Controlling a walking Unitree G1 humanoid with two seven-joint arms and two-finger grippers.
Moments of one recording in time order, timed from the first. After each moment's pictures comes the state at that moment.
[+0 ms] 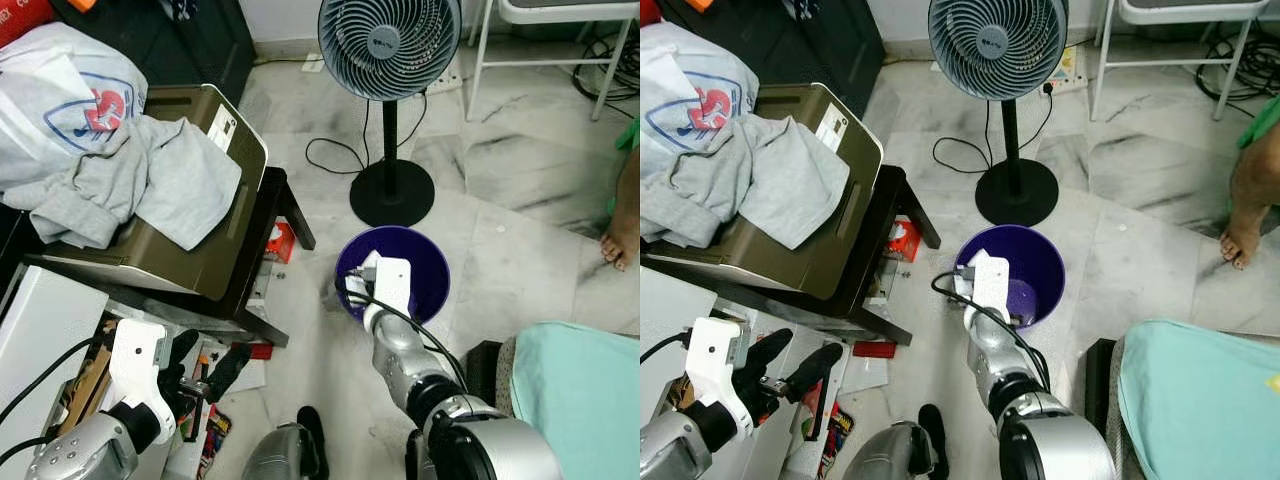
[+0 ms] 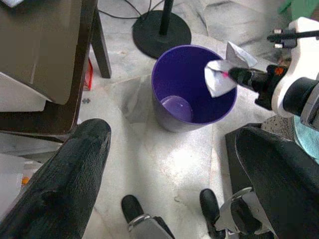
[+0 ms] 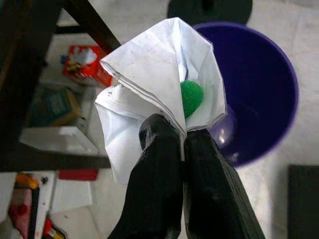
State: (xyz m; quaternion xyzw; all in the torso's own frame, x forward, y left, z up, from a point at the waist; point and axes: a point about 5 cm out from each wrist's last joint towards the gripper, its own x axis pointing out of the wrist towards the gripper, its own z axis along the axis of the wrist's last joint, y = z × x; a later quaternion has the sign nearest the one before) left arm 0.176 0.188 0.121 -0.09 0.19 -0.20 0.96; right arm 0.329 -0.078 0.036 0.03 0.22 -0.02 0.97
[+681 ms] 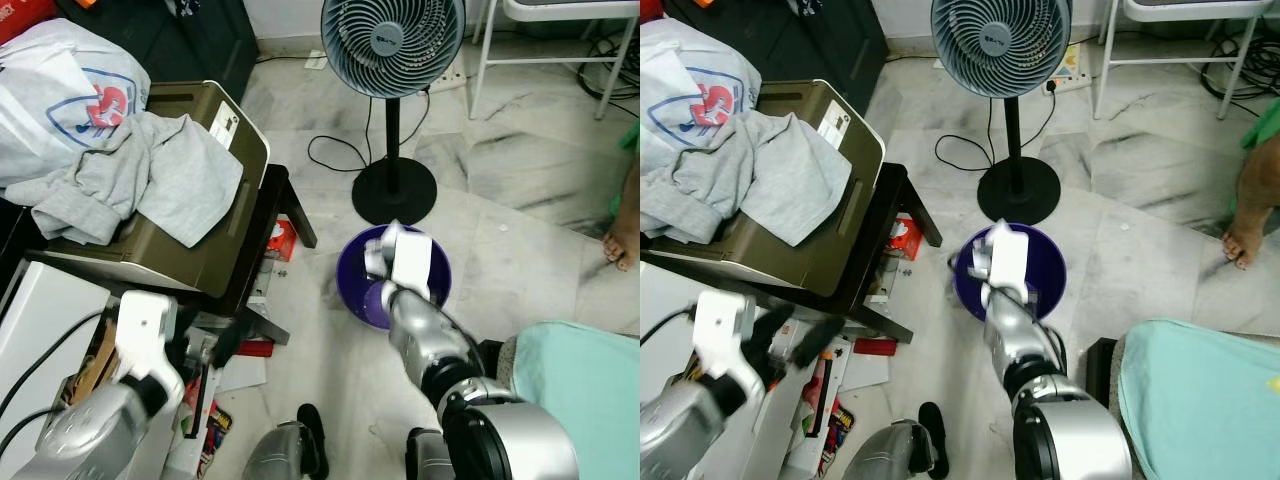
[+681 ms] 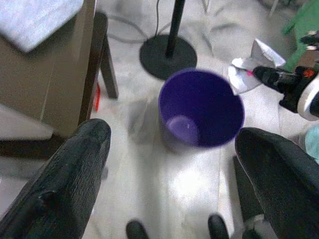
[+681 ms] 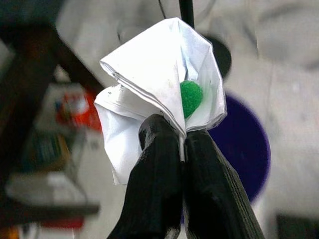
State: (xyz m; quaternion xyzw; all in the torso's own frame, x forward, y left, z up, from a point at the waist) left arm 0.209 0.182 0.130 -0.09 0.13 -0.19 0.97; right arm 0.359 -0.097 0.080 0.03 0.11 -0.03 0.99
